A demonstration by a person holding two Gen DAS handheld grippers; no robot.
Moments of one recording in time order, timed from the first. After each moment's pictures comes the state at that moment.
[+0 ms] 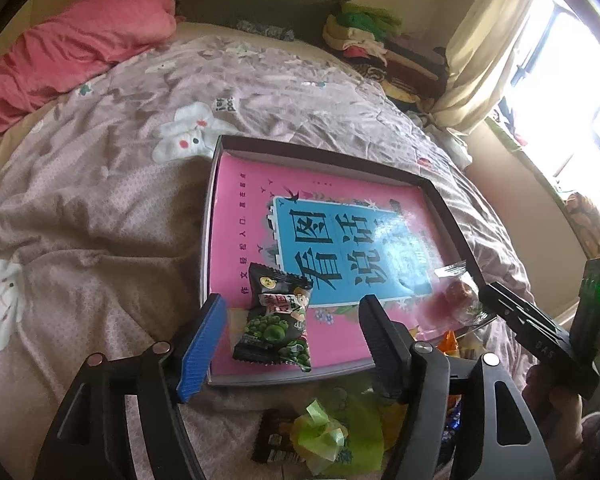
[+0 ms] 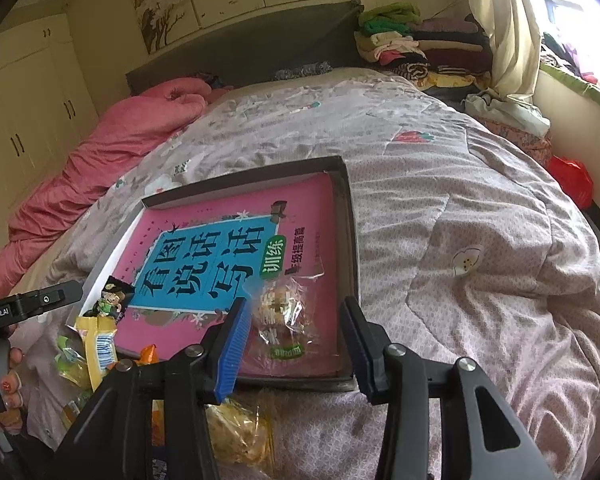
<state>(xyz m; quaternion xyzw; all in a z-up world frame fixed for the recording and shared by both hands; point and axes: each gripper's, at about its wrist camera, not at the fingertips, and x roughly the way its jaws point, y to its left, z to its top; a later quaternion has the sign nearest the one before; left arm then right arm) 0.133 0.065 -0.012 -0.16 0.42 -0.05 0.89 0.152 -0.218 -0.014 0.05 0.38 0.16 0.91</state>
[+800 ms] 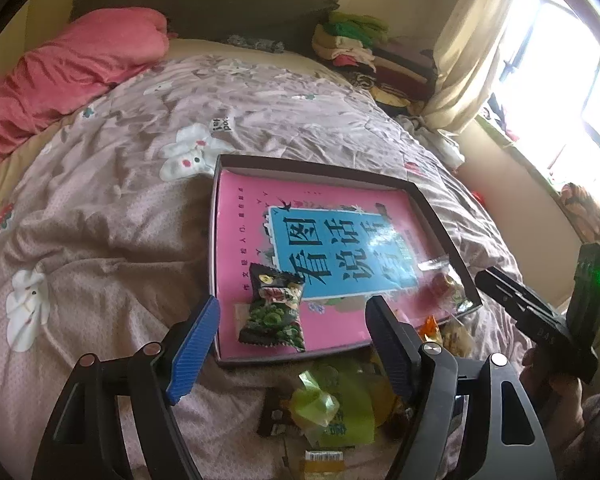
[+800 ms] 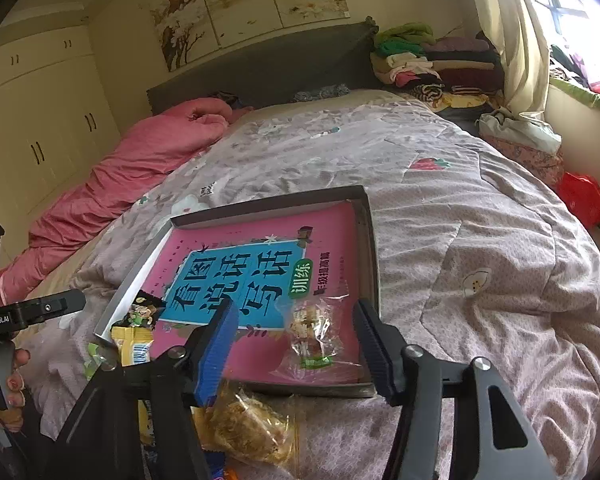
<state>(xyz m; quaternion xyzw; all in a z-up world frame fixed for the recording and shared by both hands) 0.106 0.064 0.009 -0.13 0.40 -0.06 0.90 0.136 -0.216 0.006 0.06 0.34 0.19 0.92</state>
